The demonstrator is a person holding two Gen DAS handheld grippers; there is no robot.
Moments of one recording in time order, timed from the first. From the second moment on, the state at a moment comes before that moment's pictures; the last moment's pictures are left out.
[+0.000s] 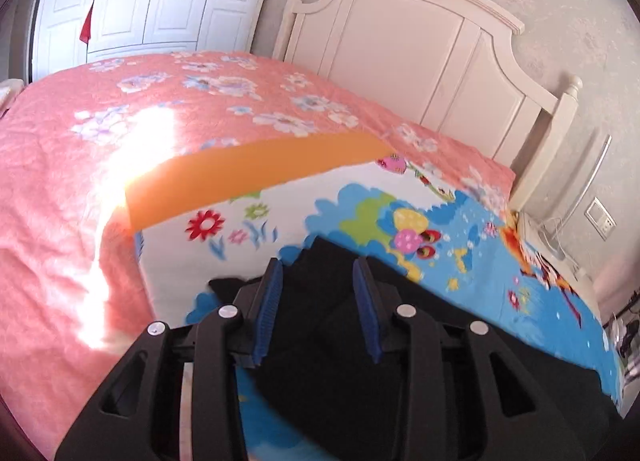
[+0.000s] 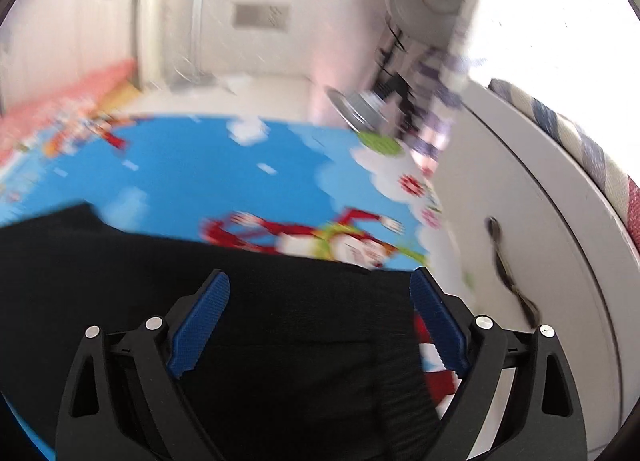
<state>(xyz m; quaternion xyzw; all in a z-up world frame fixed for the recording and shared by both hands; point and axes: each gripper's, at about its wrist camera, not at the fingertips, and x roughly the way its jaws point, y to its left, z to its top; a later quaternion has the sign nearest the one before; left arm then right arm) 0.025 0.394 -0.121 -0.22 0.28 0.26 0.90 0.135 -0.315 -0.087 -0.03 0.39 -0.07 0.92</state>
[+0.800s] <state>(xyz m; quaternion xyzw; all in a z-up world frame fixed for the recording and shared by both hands) 0.059 0.116 -0.146 -0.02 0.36 -0.01 0.93 0.083 -0.065 -0.152 -0.01 0.49 0.17 0.86</state>
